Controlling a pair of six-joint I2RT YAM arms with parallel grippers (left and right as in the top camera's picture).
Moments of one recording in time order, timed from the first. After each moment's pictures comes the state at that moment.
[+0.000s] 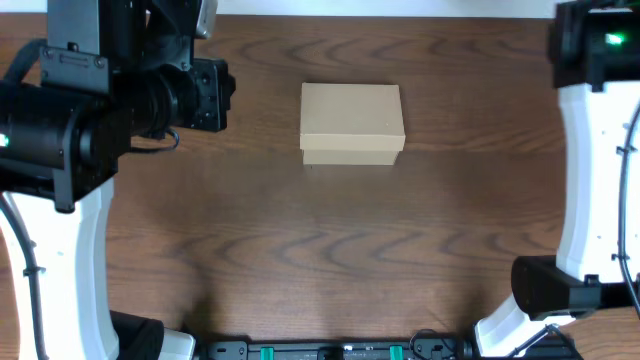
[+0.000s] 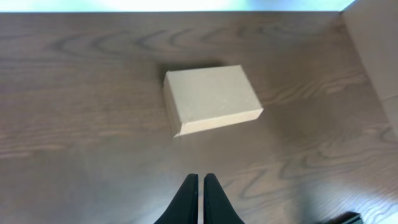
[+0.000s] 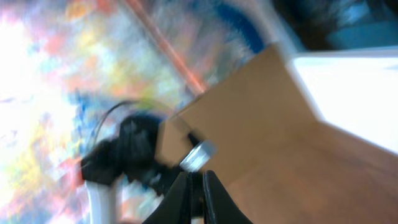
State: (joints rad) left arm -0.23 1.61 2.39 -1.59 0.28 -0.16; right arm 0.04 1.82 2.31 0.06 -1.29 1.20
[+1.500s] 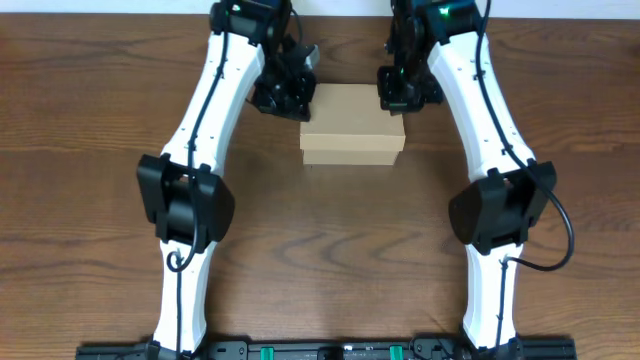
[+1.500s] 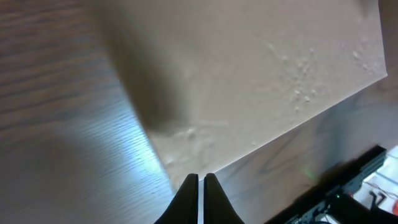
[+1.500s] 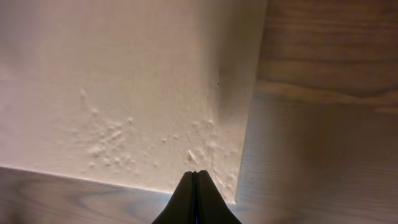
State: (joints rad) left arm -0.33 2.32 2.39 -1.56 0.45 -0.01; right arm 0.28 2.27 2.34 -1.58 -0.09 0.23
